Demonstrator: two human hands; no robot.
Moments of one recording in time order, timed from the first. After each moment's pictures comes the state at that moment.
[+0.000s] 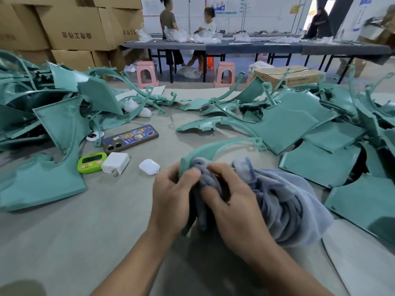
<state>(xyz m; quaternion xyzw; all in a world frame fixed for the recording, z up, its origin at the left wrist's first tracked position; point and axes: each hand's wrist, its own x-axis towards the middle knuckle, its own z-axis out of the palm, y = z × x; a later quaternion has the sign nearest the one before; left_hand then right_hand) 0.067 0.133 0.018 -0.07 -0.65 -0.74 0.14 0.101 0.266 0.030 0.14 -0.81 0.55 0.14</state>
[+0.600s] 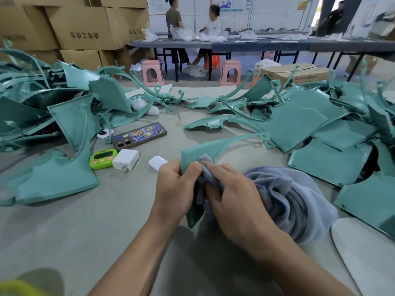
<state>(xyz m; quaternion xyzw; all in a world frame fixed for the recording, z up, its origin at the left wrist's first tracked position) 0.061 0.122 0.024 -0.04 -0.67 -0.72 0.16 0.094 0.257 0.039 0.20 -0.89 0.39 0.15</state>
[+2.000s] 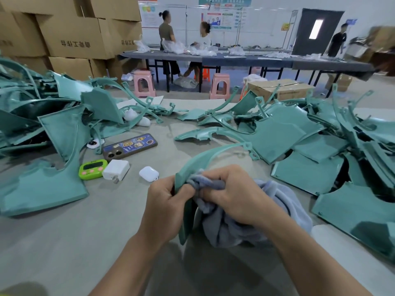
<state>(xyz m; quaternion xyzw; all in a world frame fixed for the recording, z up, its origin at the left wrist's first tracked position) 0.079 0.117 0.022 -0.13 -0.73 -0.65 0.19 0.077 0.285 0.082 0.24 -0.84 0.48 -0.01</state>
